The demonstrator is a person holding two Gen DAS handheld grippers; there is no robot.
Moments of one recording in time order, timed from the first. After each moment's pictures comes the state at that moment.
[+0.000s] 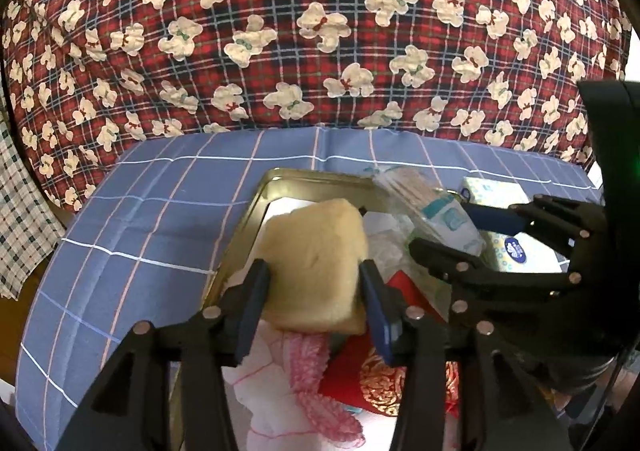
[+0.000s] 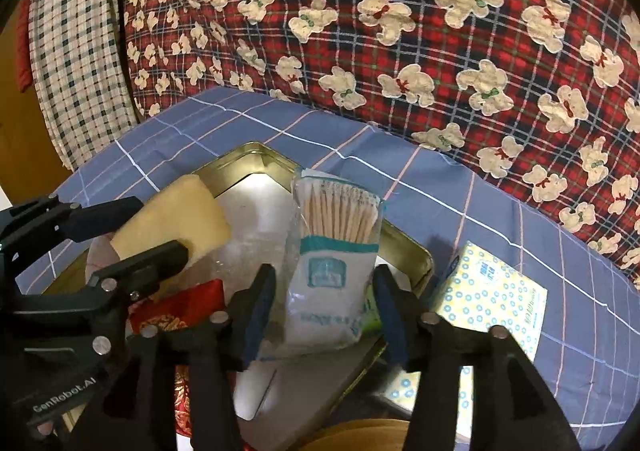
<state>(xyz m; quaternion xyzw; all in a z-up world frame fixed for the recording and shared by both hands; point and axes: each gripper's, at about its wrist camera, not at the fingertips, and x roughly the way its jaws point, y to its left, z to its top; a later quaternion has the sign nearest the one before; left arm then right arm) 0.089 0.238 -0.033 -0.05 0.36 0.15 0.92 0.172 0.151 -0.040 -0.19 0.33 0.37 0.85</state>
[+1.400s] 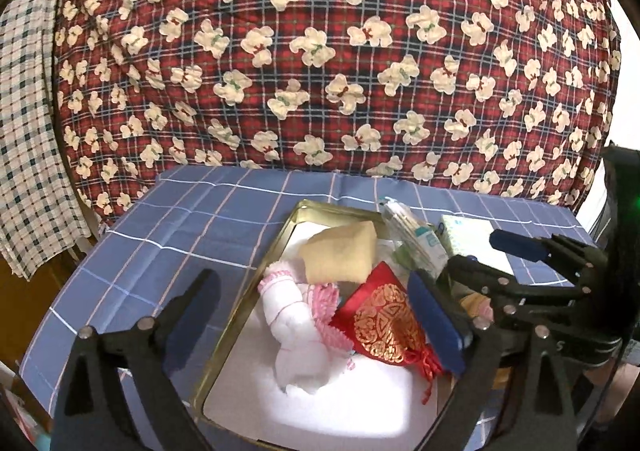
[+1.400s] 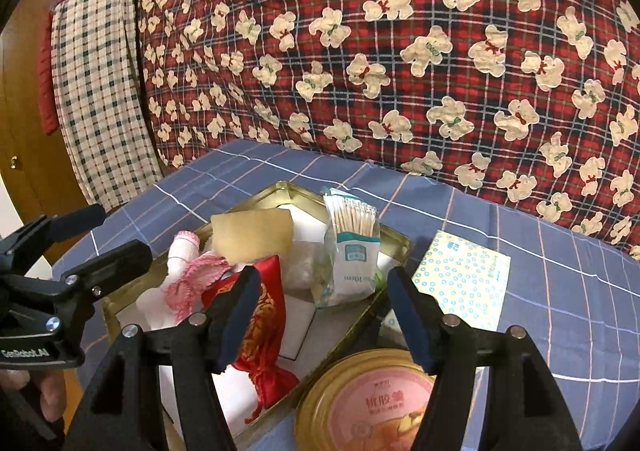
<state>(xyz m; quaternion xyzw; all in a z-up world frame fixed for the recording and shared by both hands) 0.000 0.219 0.008 -0.07 0.26 0.19 0.94 0.109 0.085 -0.004 -0.11 0.27 0.40 0.87</state>
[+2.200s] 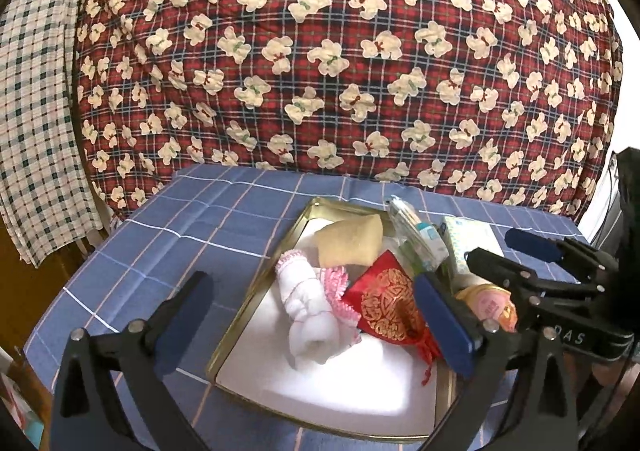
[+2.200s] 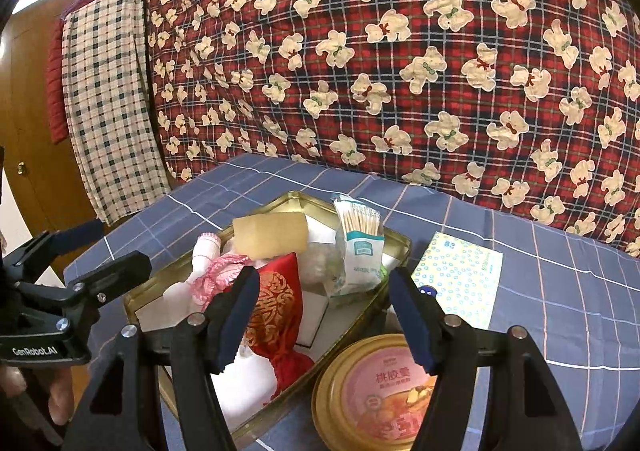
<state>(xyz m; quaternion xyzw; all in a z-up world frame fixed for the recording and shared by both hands) -0.032 0.213 0.007 -0.08 0.25 0.21 0.94 0.085 0.070 0.003 -0.09 0.25 0.40 0.88</state>
